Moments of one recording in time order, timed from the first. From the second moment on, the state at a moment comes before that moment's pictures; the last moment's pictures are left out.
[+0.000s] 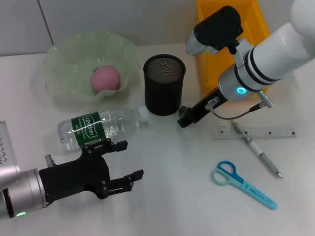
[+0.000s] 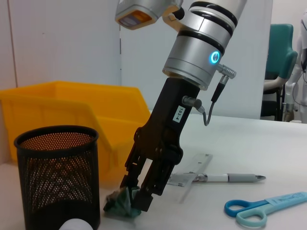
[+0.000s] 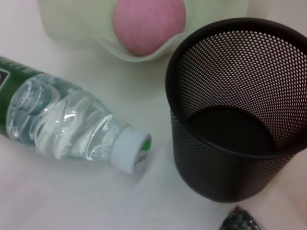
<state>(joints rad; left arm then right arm) -0.38 -2.07 1.29 0.46 1.43 1.34 -0.87 0.84 2.08 -1.39 -0.82 -2.52 -1.11 2.55</state>
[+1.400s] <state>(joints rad) -0.38 -2.07 1.29 0.46 1.43 1.34 -0.87 0.83 2.08 -1.39 -0.84 -2.53 -1.13 2.56</state>
